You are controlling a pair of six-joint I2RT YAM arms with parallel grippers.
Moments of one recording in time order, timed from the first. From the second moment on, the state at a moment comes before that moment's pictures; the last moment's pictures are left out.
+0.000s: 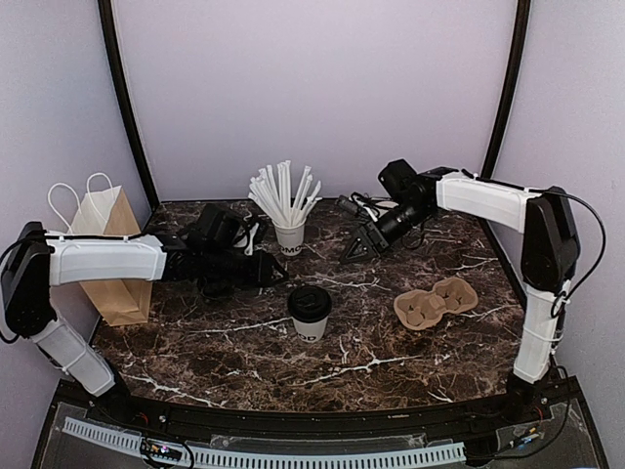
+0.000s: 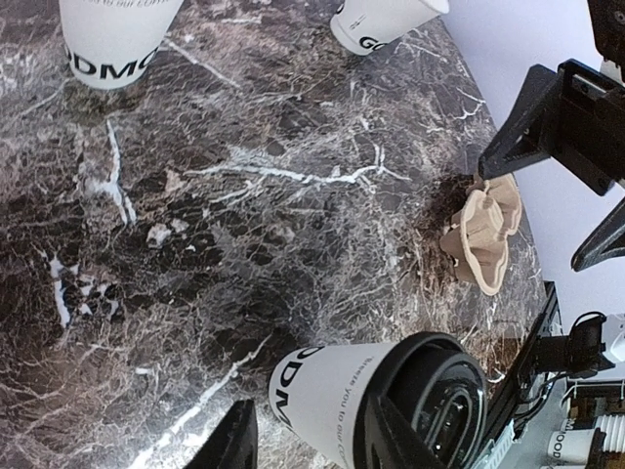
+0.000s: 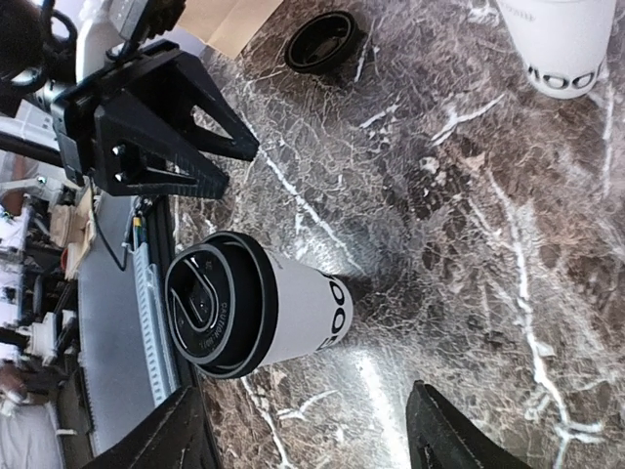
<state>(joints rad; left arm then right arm) -0.72 1.55 0.98 -0.17 0.25 -0.63 0.55 1.96 1.64 -0.86 -0.88 -0.21</state>
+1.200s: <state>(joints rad) -0.71 1.20 0.81 -0.12 0.04 -0.40 0.92 1.93 1.68 -0.87 -0.37 -0.61</state>
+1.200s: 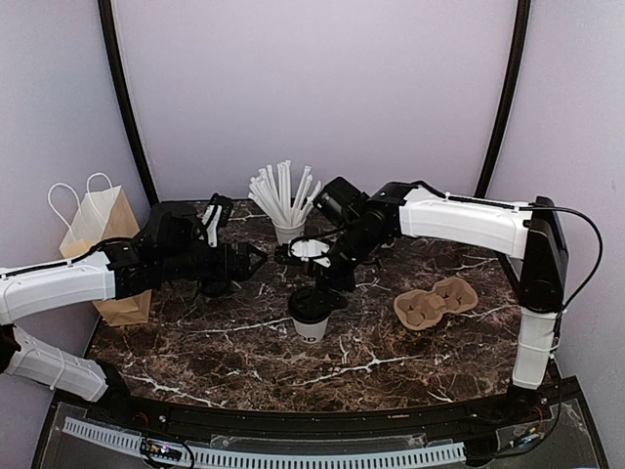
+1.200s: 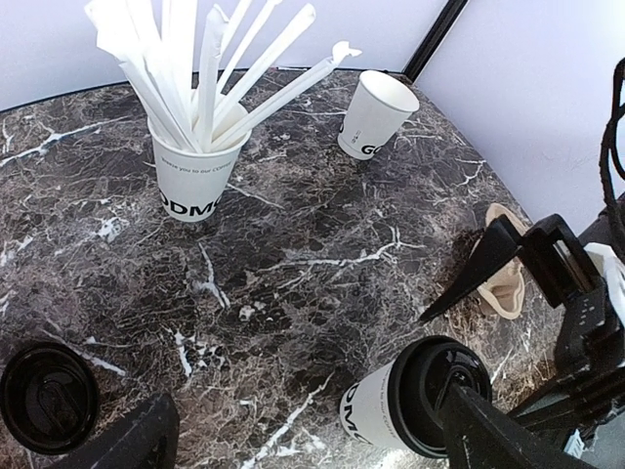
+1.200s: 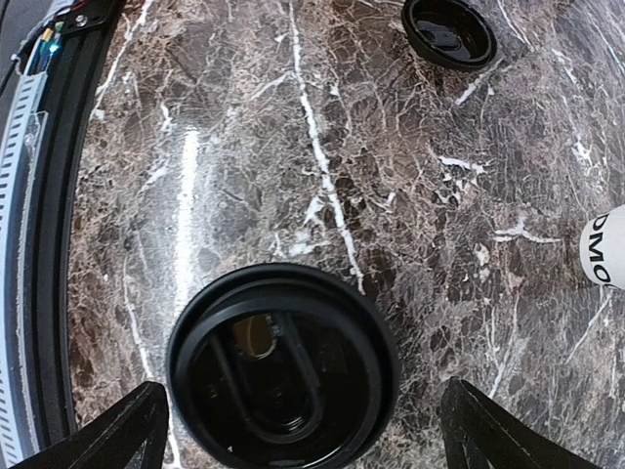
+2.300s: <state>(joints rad) -0.71 1.24 0.81 -0.12 0.10 -0.43 0.93 1.97 1.72 -0.93 -0.36 -0.60</state>
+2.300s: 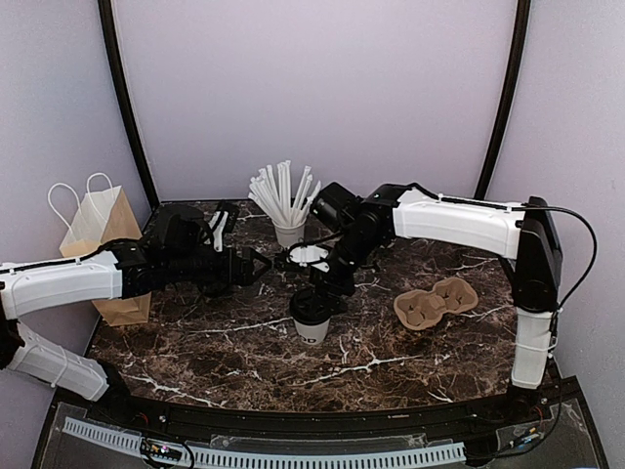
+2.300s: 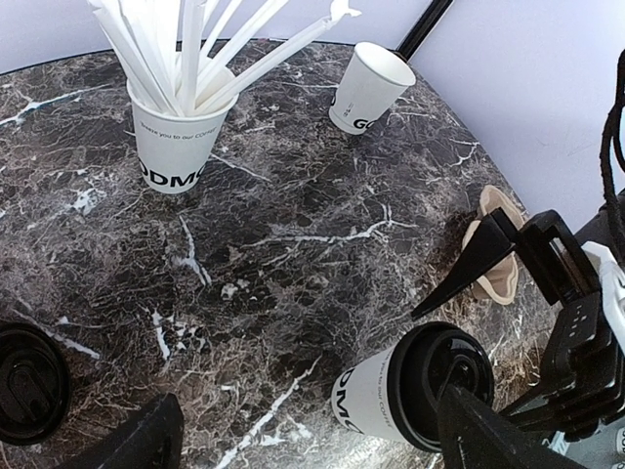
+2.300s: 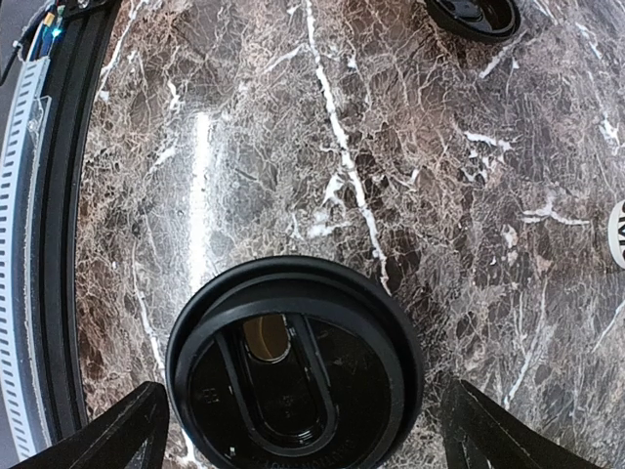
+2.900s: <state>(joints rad) -0.71 1.26 0.80 -0.12 0.10 -0.43 0.94 1.97 1.71 -0.90 -0.29 -0.58</state>
